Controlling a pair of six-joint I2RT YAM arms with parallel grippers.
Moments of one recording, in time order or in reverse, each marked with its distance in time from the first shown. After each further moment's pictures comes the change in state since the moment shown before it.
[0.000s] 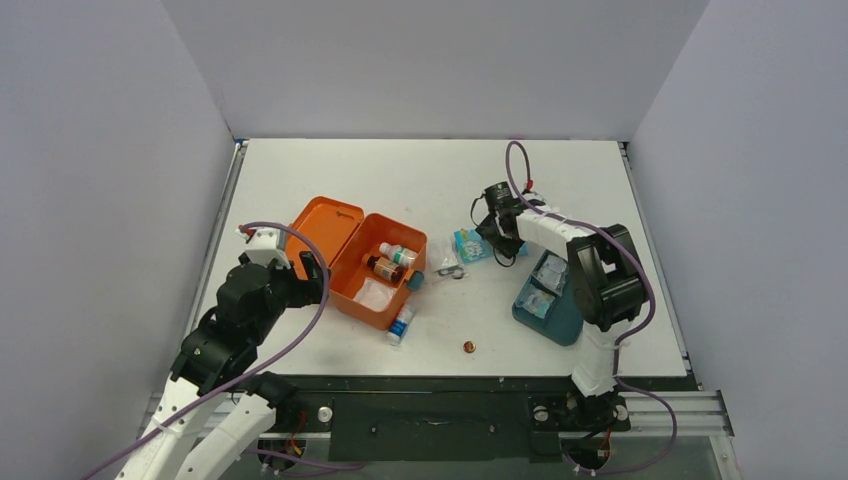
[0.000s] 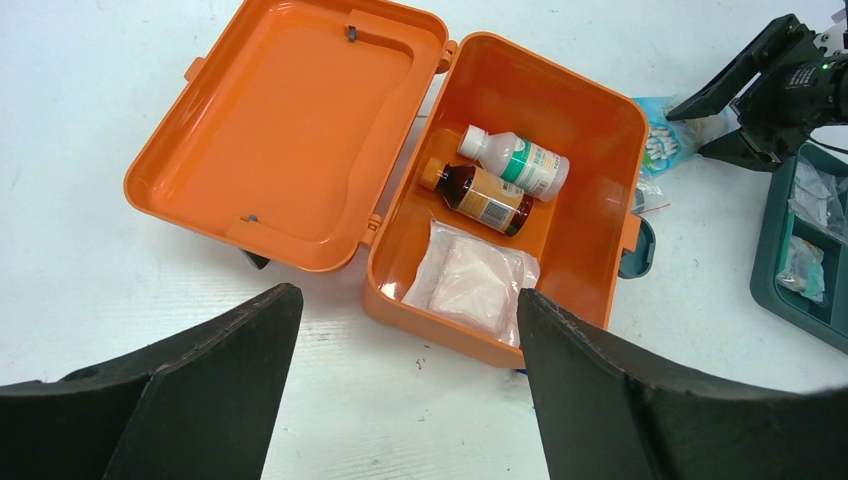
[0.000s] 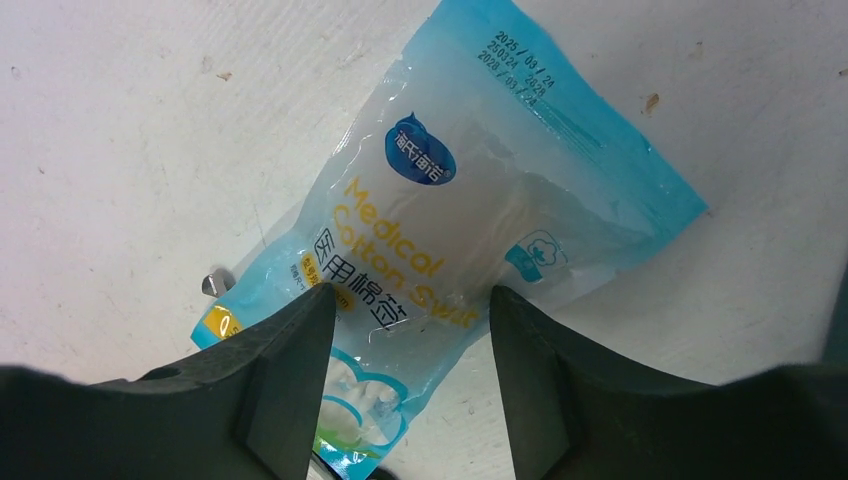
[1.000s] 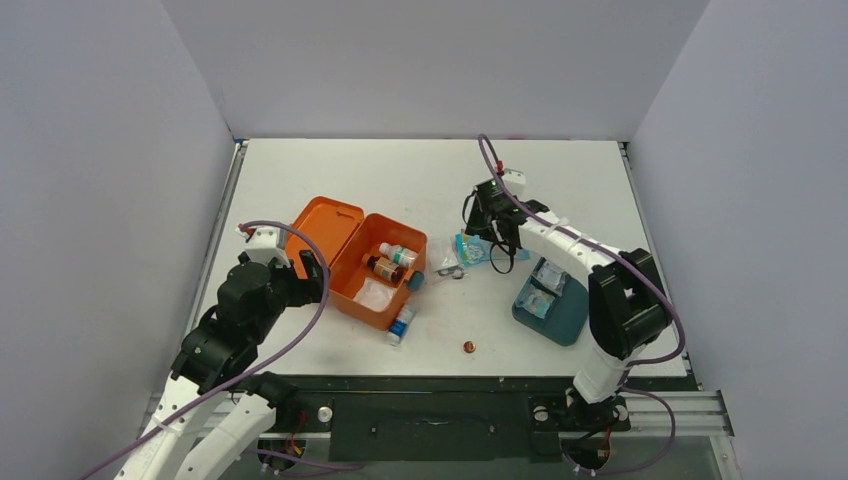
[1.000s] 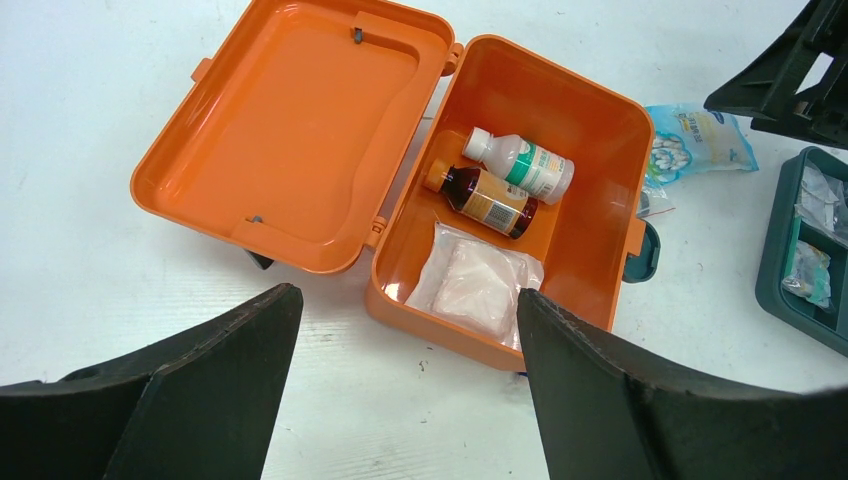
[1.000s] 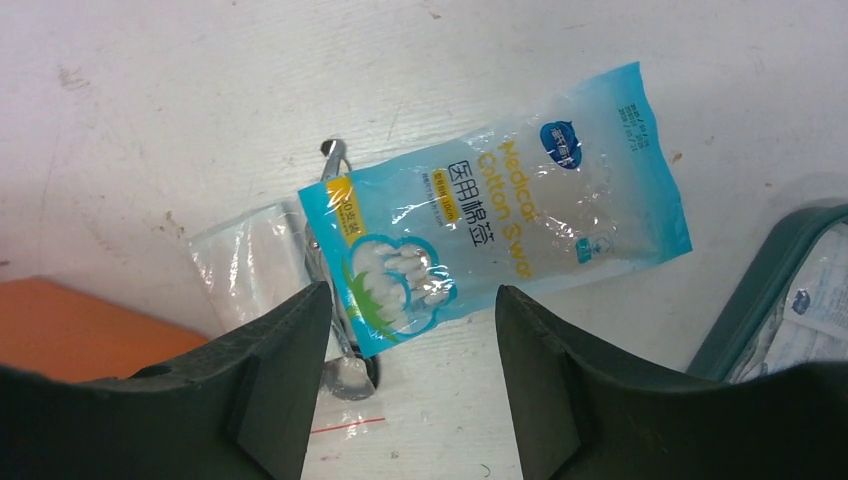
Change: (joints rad) left arm 0.000 0.008 0.005 -0.001 -0.011 -0.001; right arm 0.113 -0.207 -0.013 0.013 0.013 -0.443
